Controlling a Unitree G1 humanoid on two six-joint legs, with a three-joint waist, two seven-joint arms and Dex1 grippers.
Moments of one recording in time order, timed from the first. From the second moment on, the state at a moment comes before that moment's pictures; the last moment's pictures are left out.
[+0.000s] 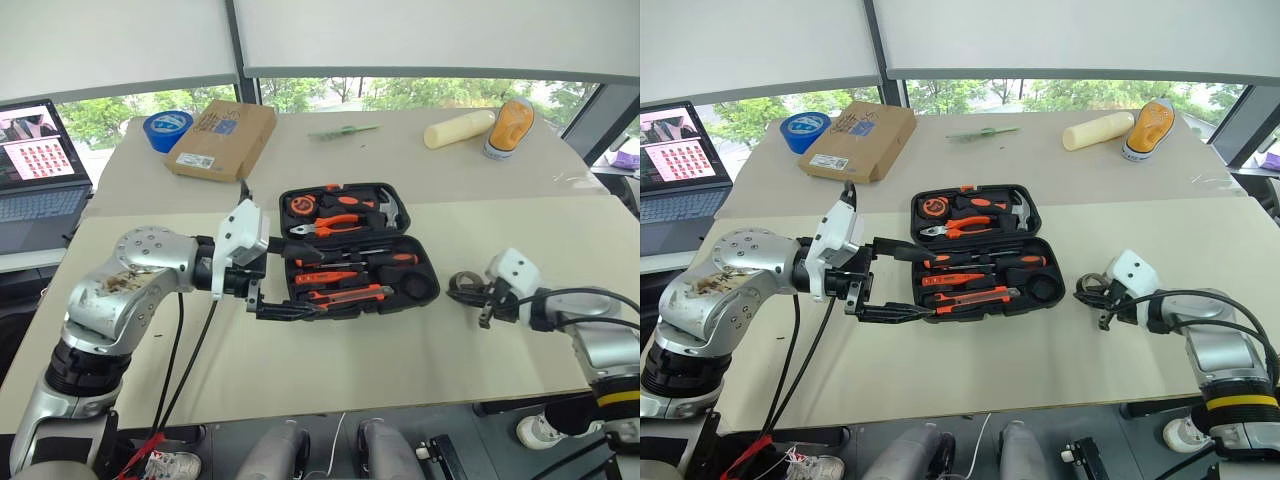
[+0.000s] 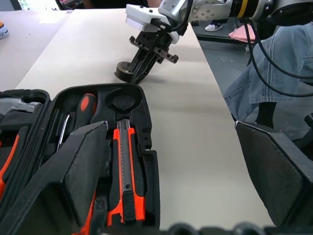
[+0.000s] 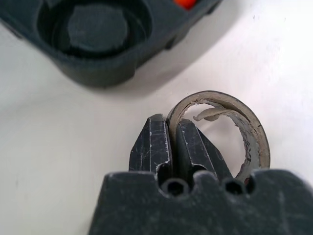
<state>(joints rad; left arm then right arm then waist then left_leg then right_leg) -0.55 0.73 -0.08 -0.38 -0.58 0.64 -1.18 -0.29 -0.85 -0.03 0.22 0.19 0.20 1.04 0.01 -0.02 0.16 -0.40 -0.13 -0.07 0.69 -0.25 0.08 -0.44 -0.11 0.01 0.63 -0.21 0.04</state>
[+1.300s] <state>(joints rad) -0.49 0.75 -0.10 -0.34 -0.53 0.57 -1.16 -0.36 -0.92 0.11 -0.23 0.24 0.54 1.08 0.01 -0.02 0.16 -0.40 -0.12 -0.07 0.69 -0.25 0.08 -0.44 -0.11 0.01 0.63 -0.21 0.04</state>
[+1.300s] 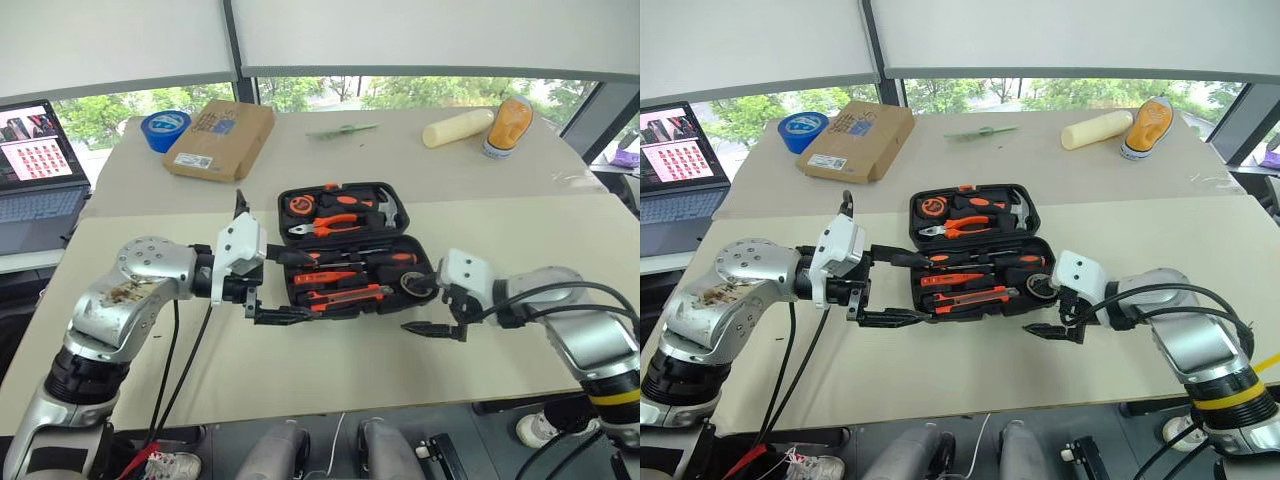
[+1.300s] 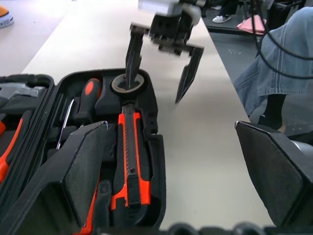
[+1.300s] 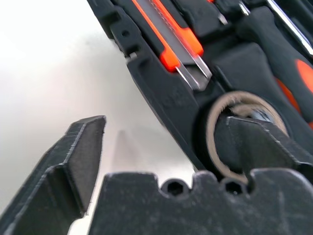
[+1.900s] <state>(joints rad) -0.45 0.78 -0.14 0.02 -0.21 0.35 -1.04 -0.55 -0.87 0.02 0.22 0.19 0.37 1.04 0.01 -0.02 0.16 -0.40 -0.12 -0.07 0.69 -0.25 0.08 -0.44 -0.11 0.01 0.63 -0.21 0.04</state>
